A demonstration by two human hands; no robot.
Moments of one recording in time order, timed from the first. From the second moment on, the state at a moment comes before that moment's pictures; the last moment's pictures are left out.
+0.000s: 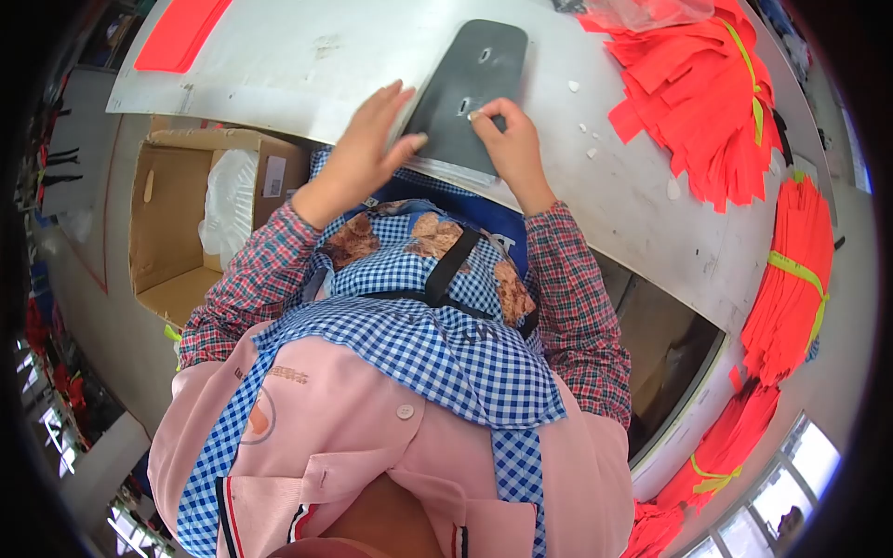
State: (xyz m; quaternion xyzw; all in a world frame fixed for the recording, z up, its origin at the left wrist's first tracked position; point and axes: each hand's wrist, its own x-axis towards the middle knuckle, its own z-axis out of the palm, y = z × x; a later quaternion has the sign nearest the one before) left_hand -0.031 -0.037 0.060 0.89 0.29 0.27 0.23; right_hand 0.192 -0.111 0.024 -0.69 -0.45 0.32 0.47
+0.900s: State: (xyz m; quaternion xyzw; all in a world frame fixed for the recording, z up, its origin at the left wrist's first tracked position) left_hand -0.025 -0.036 0.024 0.92 0.25 0.21 0.20; right_hand 0.185 -0.139 0.021 -0.74 -0.41 0.19 0.49
